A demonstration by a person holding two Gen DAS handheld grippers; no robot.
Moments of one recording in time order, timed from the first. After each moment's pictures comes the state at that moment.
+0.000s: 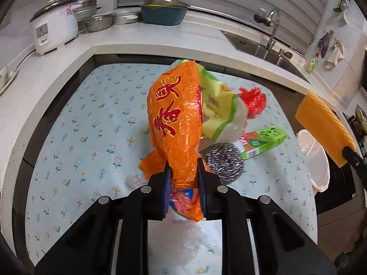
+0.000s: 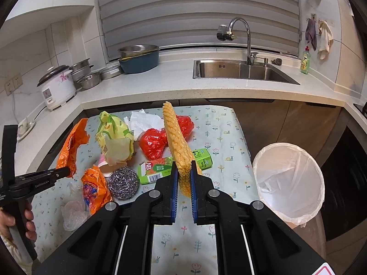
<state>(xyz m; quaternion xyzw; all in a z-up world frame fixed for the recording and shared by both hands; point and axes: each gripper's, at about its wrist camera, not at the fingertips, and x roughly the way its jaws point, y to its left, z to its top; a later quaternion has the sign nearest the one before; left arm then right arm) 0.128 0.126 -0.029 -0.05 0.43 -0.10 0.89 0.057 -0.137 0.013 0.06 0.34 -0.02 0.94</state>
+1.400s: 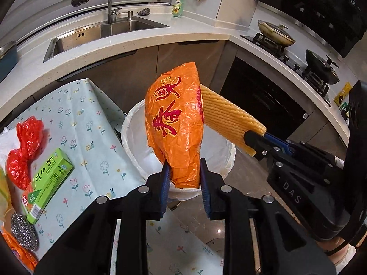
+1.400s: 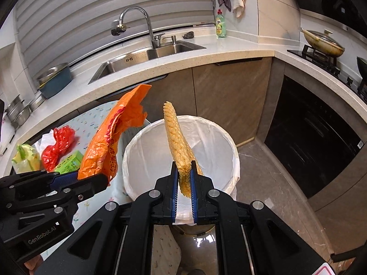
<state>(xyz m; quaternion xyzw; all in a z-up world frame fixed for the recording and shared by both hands) 0.102 -0.239 -0.046 0.11 0.43 -0.41 0.79 0.024 -0.357 -0.046 0.15 0.37 -0.20 0.90</state>
